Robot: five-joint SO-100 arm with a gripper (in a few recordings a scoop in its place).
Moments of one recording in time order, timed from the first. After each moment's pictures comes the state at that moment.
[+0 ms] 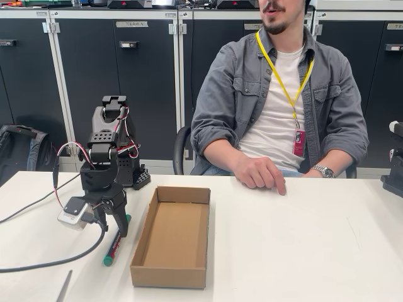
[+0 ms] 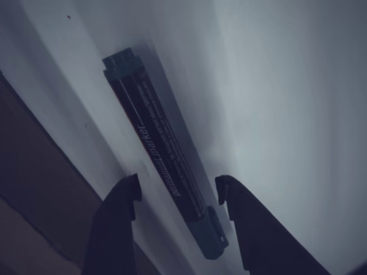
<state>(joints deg) -3.1 80.2 92.8 73.2 -67.3</state>
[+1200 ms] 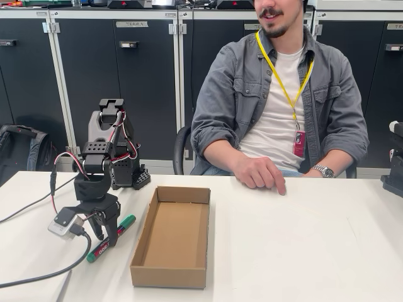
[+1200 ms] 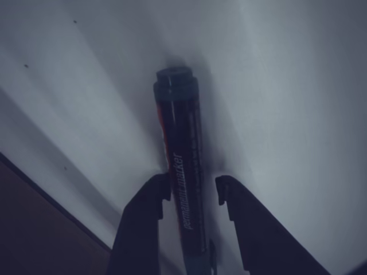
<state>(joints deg) 0.0 75.3 92.1 69.4 -63.4</state>
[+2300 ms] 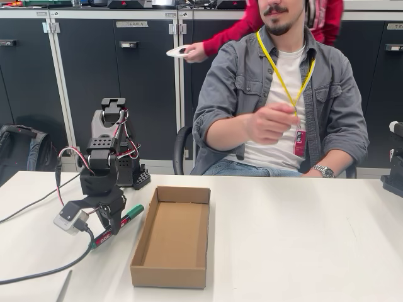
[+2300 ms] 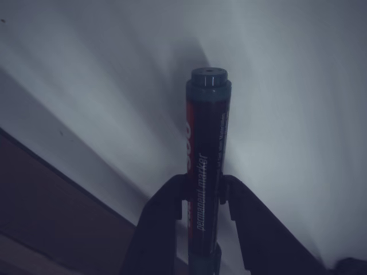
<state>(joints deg) -2.8 79.0 89.6 81.8 -56.0</state>
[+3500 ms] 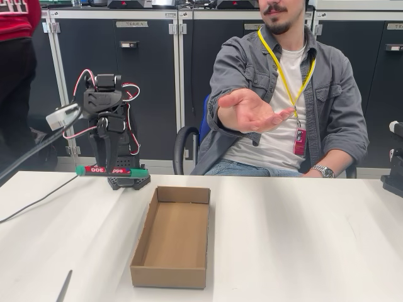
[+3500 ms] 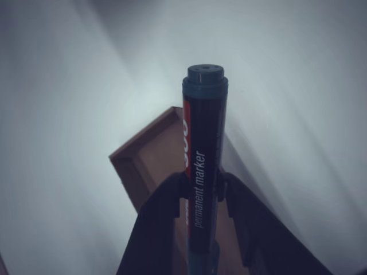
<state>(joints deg) -10.1 106.6 70.9 79.4 -44.9</state>
